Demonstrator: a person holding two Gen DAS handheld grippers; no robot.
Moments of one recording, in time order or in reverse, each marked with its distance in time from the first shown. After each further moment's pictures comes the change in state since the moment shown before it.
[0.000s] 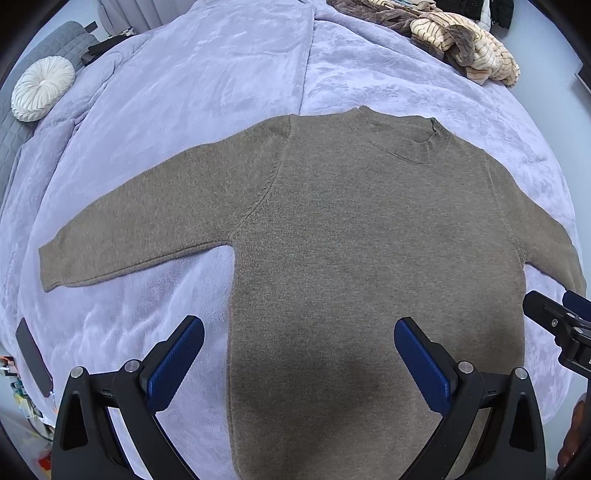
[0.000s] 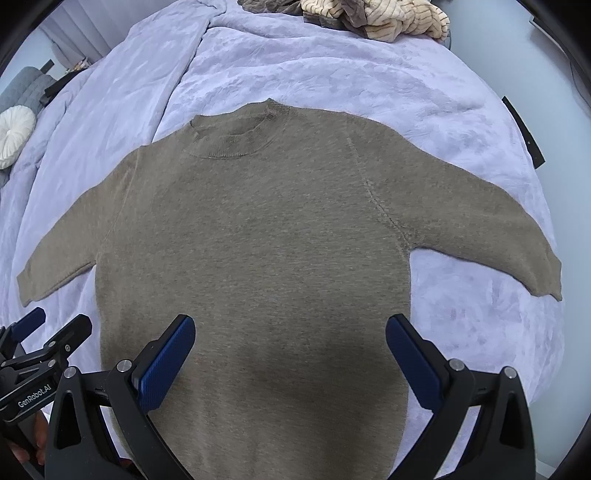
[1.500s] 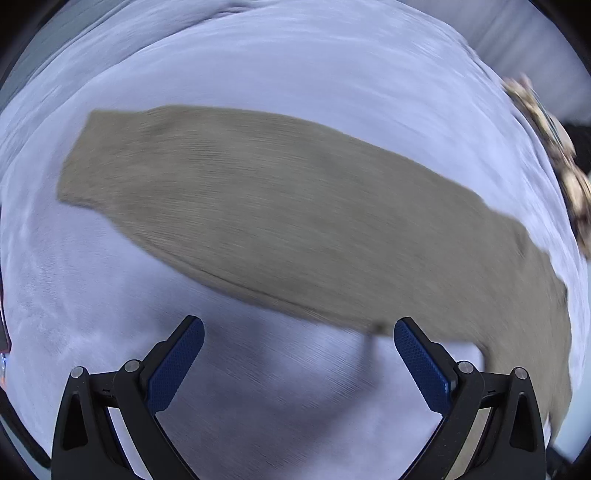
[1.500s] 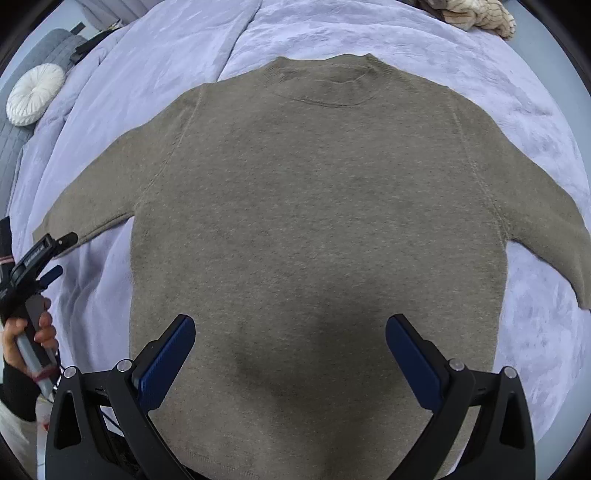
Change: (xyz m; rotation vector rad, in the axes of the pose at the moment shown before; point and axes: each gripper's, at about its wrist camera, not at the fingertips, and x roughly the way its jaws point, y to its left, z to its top) left arm 0.102 0.282 -0.015 -0.591 -0.063 -0.024; right arm 0.047 0.086 -0.027 -0.129 0.109 0.097
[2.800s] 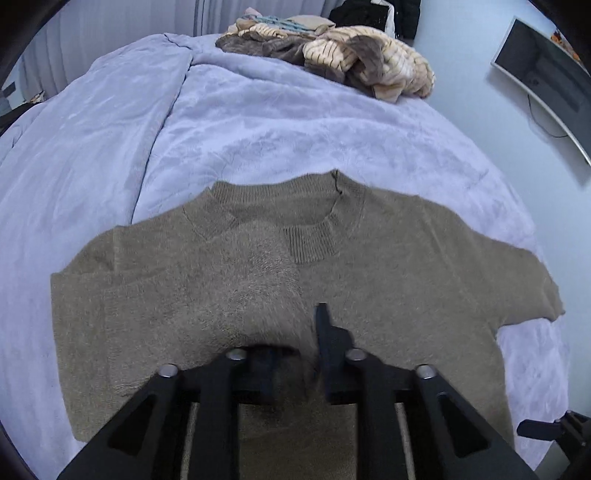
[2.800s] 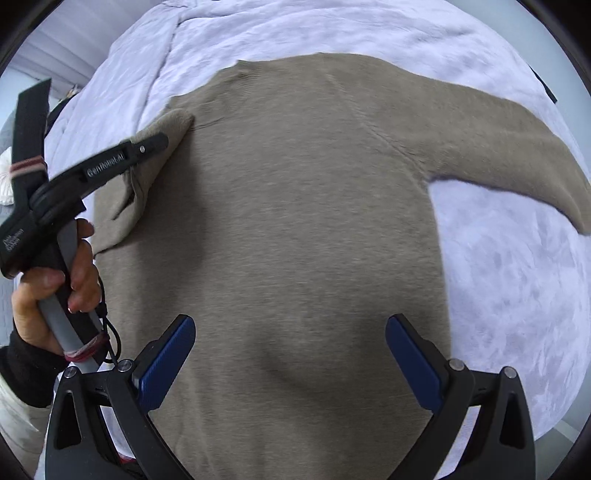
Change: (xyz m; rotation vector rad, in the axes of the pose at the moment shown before) left arm -0.025 -0.373 -0.120 0.805 -0.061 -0.333; right arm -0.003 -0.115 -0.031 0.266 -0.068 0.055
